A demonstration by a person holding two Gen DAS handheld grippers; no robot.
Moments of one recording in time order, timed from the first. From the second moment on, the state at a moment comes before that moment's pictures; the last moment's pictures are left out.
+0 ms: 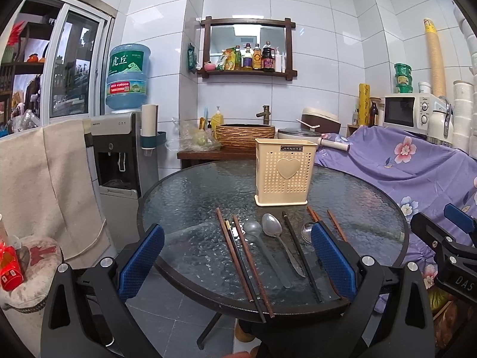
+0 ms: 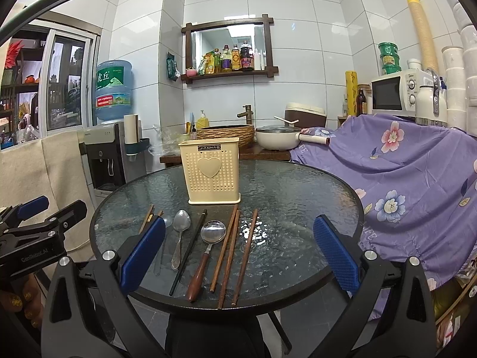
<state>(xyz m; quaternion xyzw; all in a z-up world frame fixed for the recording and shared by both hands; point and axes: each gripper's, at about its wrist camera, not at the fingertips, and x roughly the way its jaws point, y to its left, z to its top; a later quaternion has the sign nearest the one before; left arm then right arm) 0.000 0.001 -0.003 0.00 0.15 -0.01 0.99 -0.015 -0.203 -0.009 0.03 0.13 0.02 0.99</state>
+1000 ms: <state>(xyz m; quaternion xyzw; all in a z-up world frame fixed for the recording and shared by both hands) -0.003 0.000 -0.003 0.00 0.15 -0.02 0.99 -0.015 -0.203 -0.008 0.04 0.13 0.02 0.99</state>
